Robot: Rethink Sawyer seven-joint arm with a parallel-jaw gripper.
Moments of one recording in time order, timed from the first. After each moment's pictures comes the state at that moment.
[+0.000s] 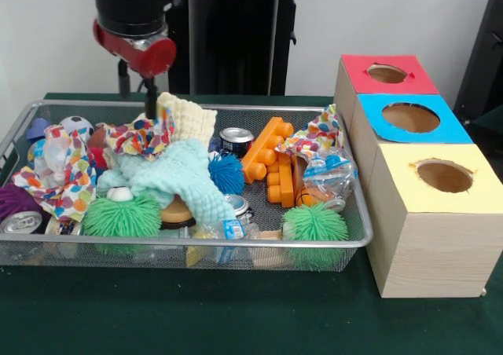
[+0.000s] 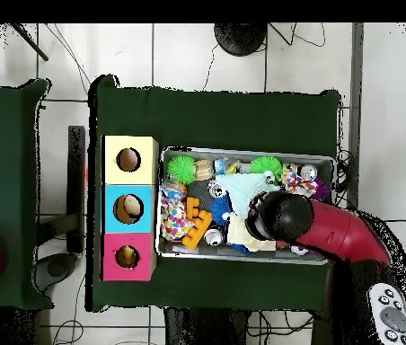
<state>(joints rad) -0.44 -0.69 -0.05 1.65 -0.16 0.66 2.17</state>
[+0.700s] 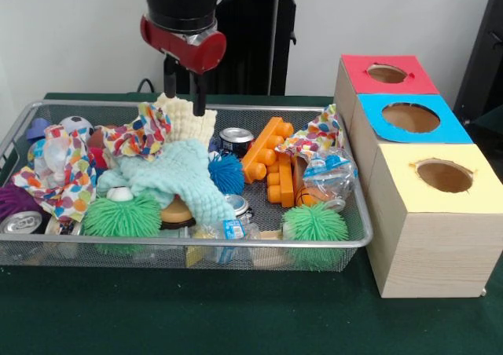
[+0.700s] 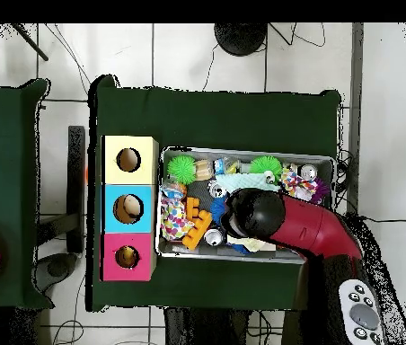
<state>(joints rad) -0.36 -0.71 -0.06 1.68 -0.09 0.66 2.17</state>
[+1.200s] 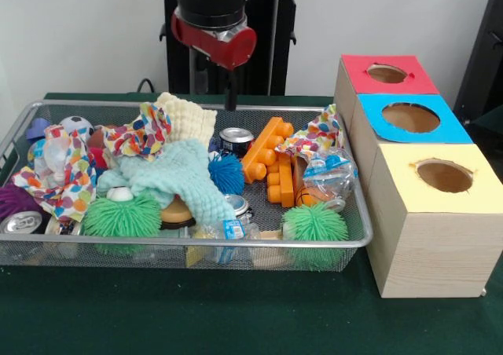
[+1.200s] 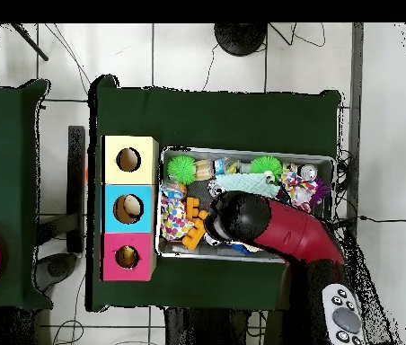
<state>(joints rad) -0.31 -0.72 -0.07 1.74 0.02 0.65 2.17</state>
